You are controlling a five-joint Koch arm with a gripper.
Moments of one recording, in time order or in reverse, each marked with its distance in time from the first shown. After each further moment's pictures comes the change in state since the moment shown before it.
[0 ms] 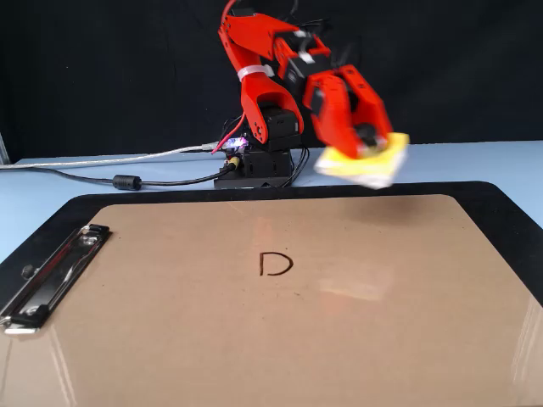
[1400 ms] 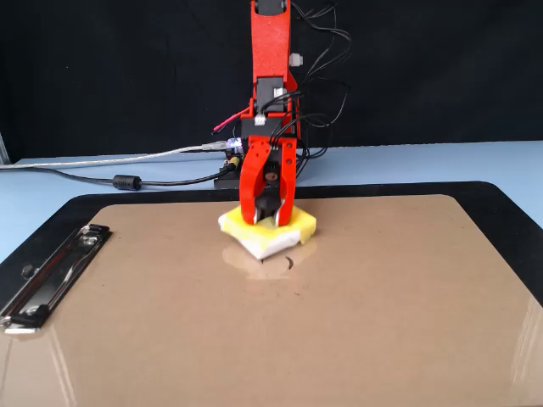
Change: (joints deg) arm 22.9 -19.1 21.7 -47.7 13.4
